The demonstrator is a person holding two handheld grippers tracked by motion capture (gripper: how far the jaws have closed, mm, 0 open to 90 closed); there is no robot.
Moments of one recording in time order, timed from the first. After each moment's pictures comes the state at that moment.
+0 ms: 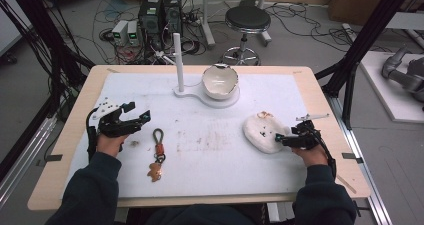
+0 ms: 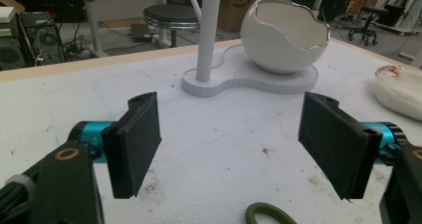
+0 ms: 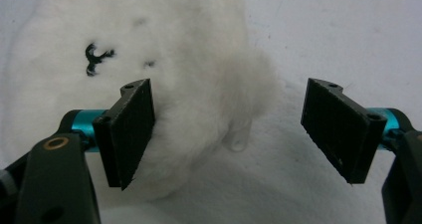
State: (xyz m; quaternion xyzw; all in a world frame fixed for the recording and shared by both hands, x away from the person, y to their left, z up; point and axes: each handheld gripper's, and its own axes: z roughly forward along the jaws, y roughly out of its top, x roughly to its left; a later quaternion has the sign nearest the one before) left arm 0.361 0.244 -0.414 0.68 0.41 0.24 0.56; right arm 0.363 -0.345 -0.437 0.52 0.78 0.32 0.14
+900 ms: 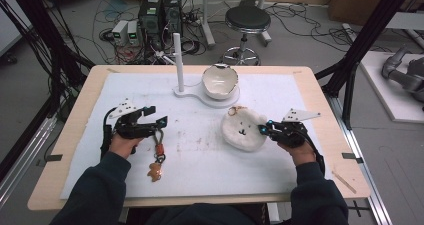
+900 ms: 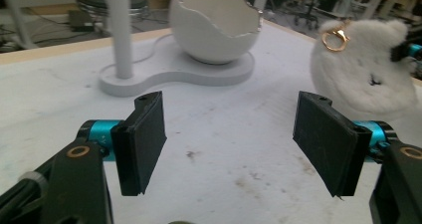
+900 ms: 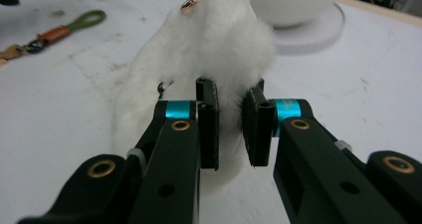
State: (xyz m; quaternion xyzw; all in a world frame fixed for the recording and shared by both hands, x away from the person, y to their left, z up) left arm 0.361 0.196 -0.413 0.72 0.35 0.16 0.58; right arm 0.350 -0.291 -0.402 0.31 0.81 0.48 0.15
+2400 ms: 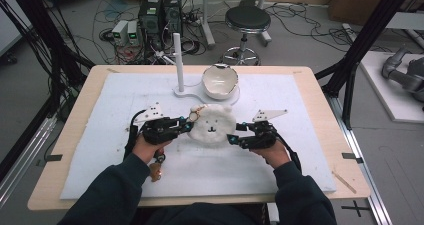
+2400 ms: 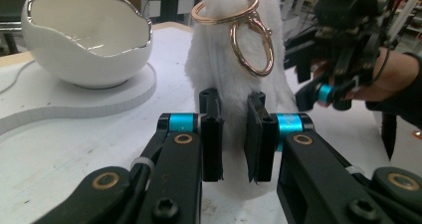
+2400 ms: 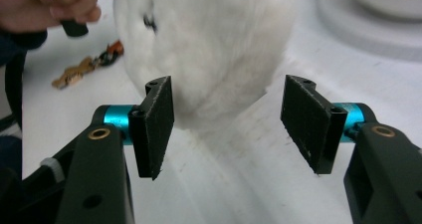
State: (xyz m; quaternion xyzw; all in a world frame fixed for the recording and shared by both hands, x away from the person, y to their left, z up) left arm 0.352 0.133 -0.408 0.74 0.25 0.08 0.62; right arm 0.357 -0.216 -0.416 0.29 0.82 0.49 0.04
